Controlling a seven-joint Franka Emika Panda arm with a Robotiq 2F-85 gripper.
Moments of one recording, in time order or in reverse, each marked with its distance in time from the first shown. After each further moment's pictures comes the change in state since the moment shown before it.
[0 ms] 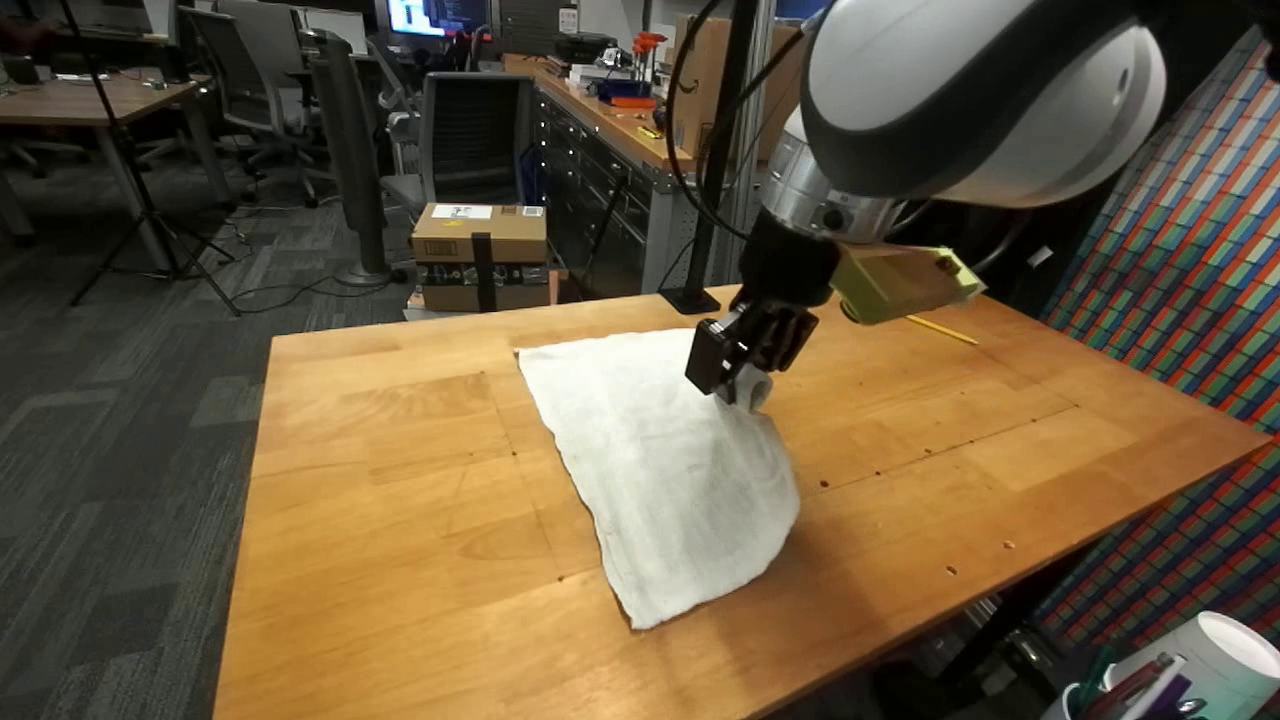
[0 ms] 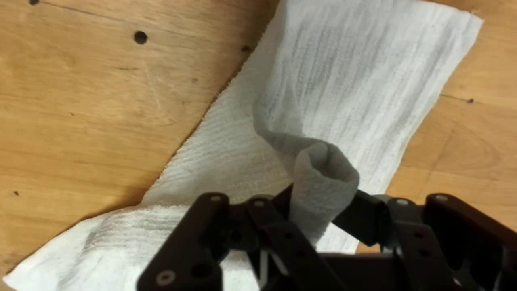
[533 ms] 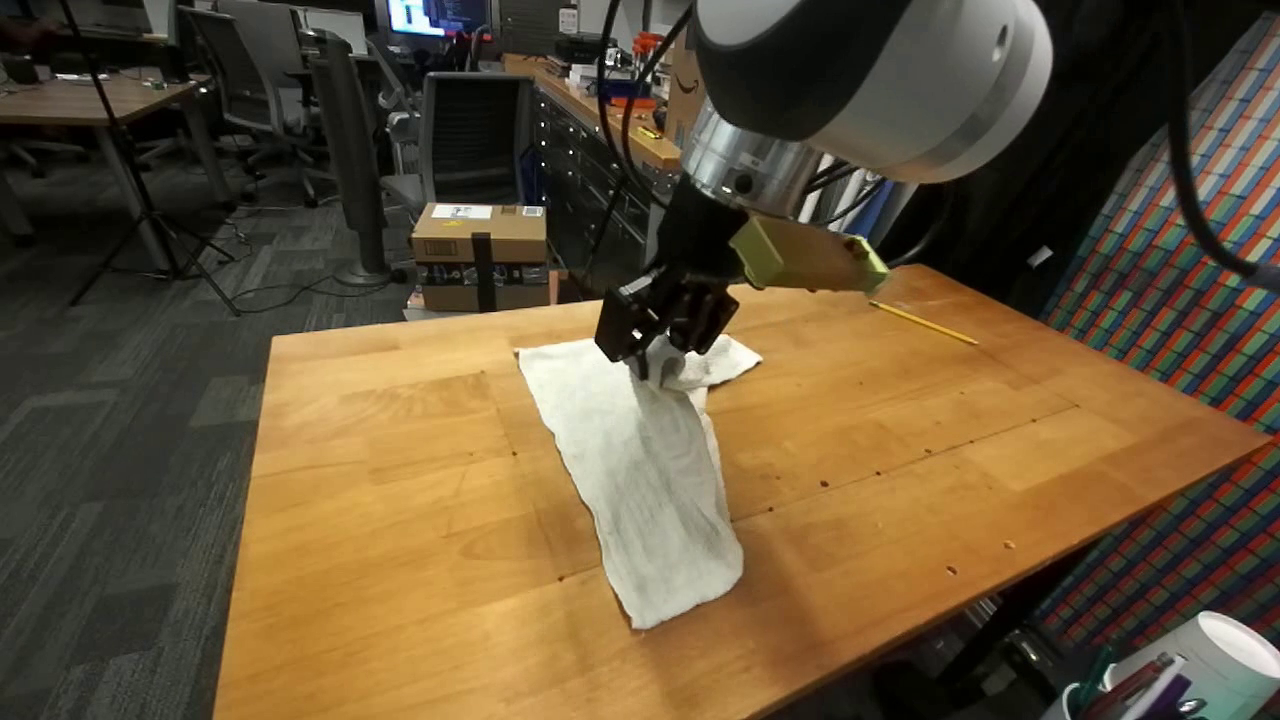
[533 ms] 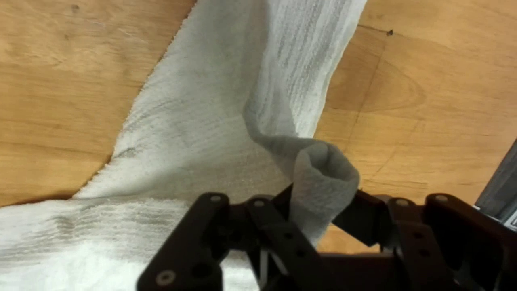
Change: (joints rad) arm 0.046 0.108 0.043 0.135 0.152 0.019 0.001
